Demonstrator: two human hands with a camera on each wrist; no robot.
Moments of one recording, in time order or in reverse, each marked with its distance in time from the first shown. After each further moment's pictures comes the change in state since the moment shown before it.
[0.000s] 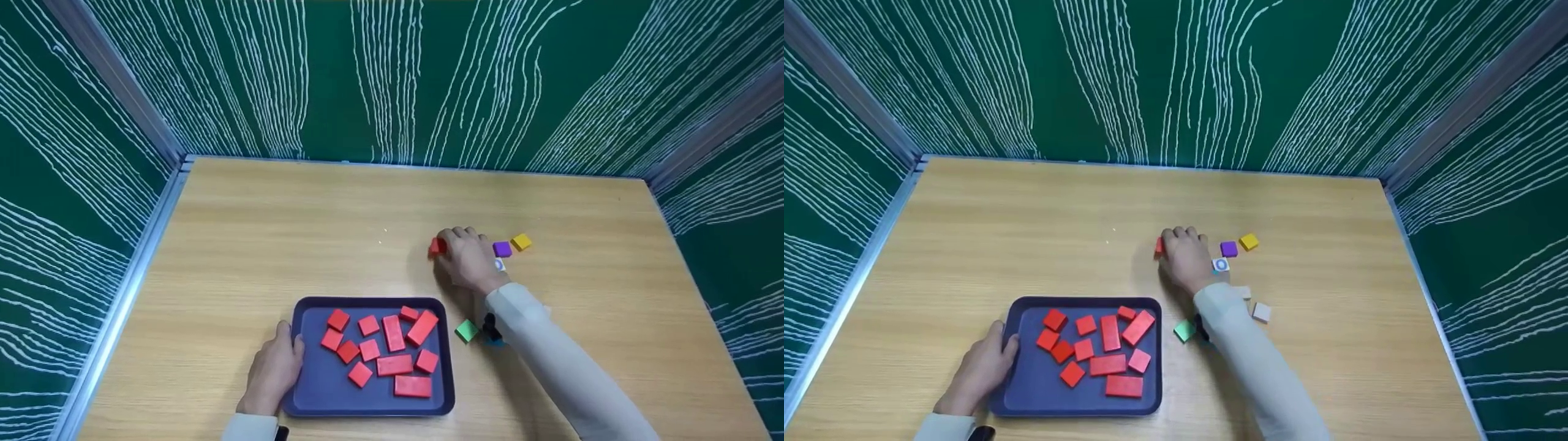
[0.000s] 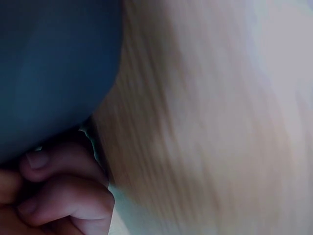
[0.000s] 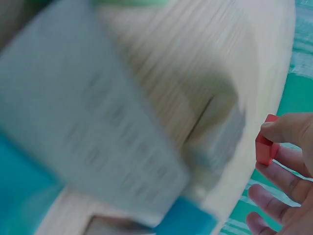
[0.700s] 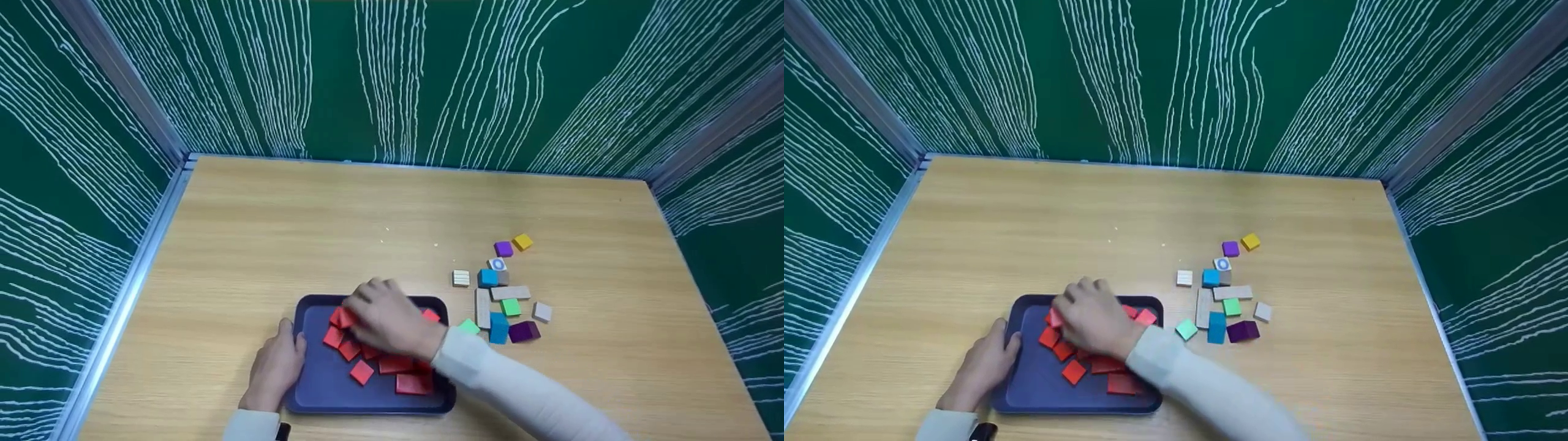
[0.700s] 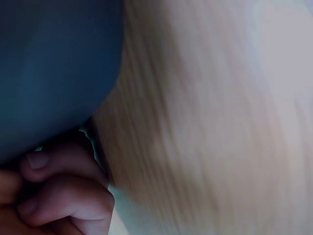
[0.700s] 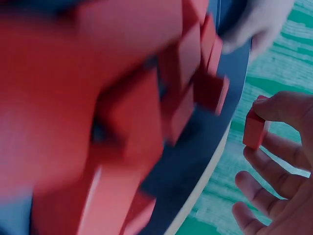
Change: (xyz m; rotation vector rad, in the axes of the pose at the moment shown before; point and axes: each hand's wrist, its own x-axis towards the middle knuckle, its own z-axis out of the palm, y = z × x) left_hand -0.002 0.001 -0.001 0.021 0.037 0.039; right_hand -0.053 -0.145 0.018 0.025 0.034 -0.645
